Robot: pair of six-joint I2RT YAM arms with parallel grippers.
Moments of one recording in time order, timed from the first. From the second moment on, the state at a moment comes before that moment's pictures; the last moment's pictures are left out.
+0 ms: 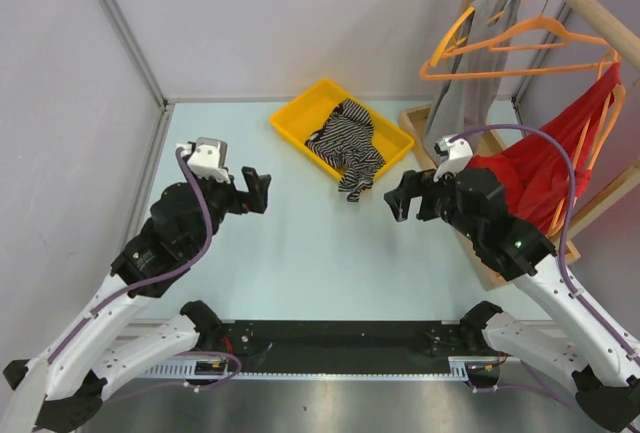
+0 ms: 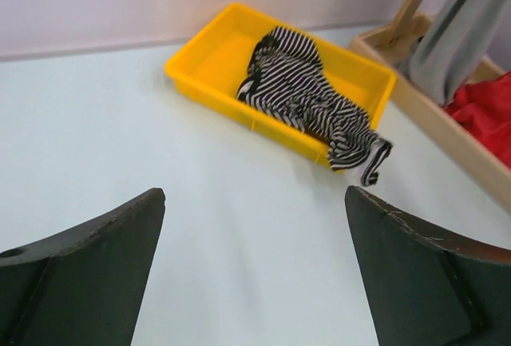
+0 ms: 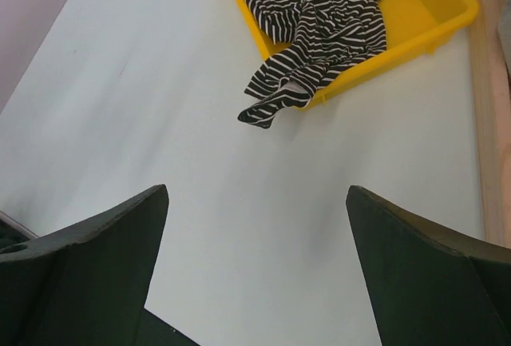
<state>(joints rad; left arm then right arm) -0.72 0.71 0.98 -0.40 -0.40 -0.19 0.64 0.82 0.98 -0.50 0.09 0.34</state>
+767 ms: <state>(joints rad) -0.74 0.99 1.01 -0.44 -0.32 -0.19 0.62 0.80 0.97 -0.50 0.14 0.37</state>
